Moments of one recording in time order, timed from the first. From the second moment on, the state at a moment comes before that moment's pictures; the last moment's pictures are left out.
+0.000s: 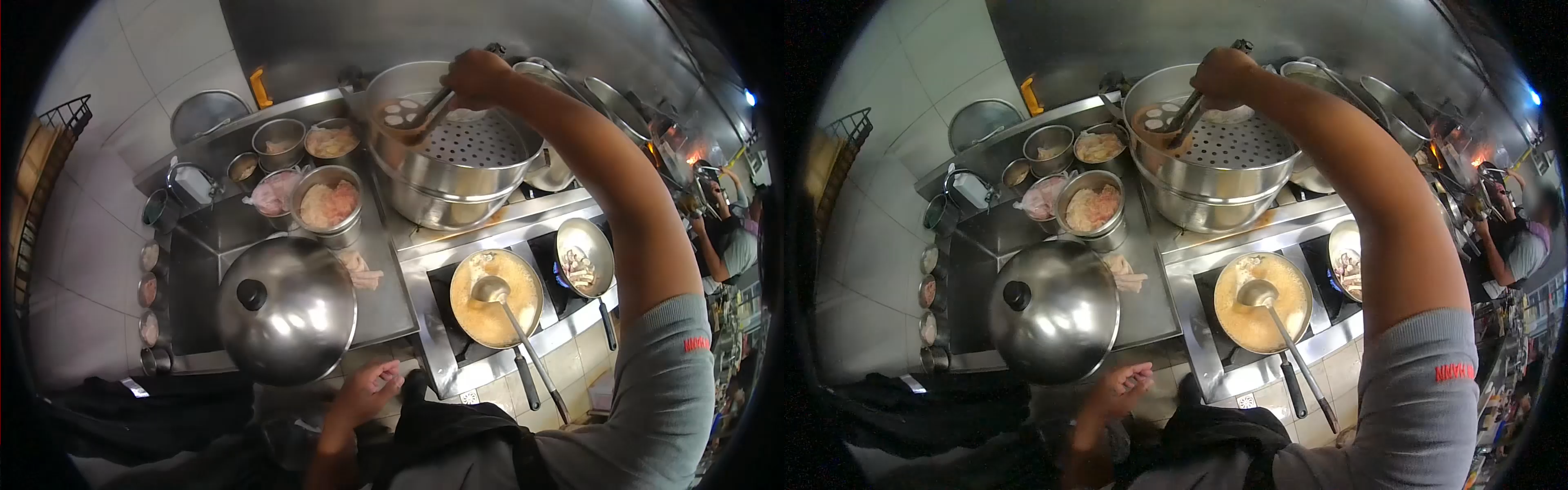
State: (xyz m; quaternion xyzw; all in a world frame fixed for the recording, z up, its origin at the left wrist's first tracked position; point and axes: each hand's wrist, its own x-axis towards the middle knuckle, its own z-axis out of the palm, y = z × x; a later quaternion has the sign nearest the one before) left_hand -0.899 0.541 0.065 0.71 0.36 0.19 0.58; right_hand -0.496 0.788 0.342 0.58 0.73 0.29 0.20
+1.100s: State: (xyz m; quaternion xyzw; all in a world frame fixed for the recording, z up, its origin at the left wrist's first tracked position) left_hand -0.597 0.269 0.120 0.69 -0.04 -0.21 0.69; right_hand -0.514 -0.148 0.369 0.89 0.25 0.22 0.29
